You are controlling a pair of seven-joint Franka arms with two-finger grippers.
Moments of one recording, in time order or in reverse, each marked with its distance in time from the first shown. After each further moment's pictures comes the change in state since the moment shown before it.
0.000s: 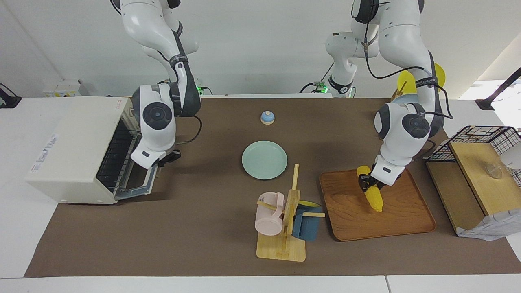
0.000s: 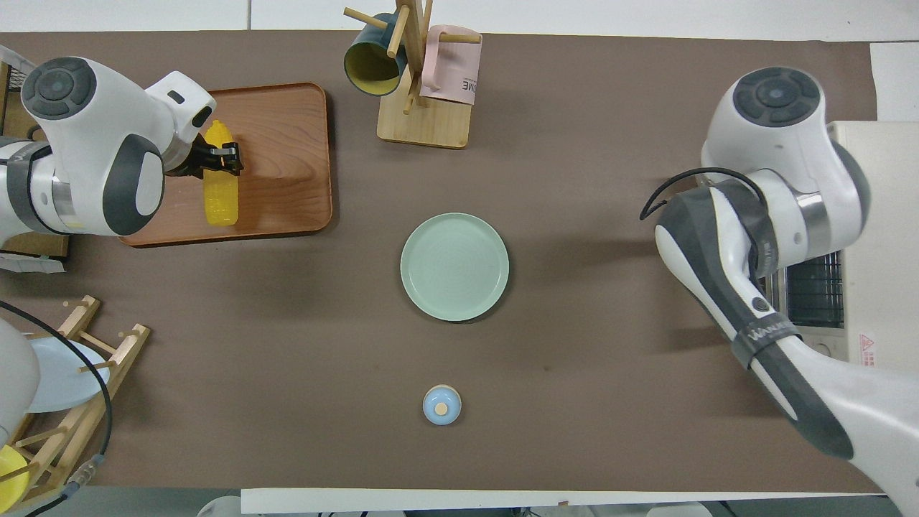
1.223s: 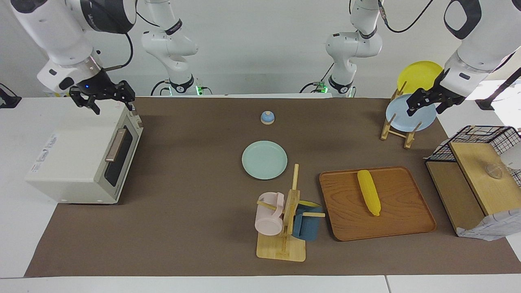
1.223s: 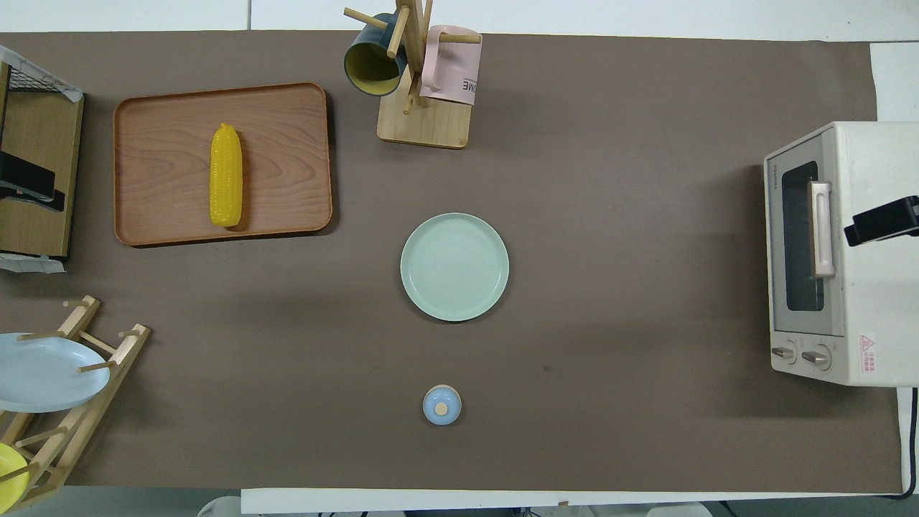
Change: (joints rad) left arm 0.067 -0.346 0.073 0.273 -0.011 -0.768 0.189; right arm -0.190 -0.227 -0.020 0.277 0.250 -0.416 -0.157
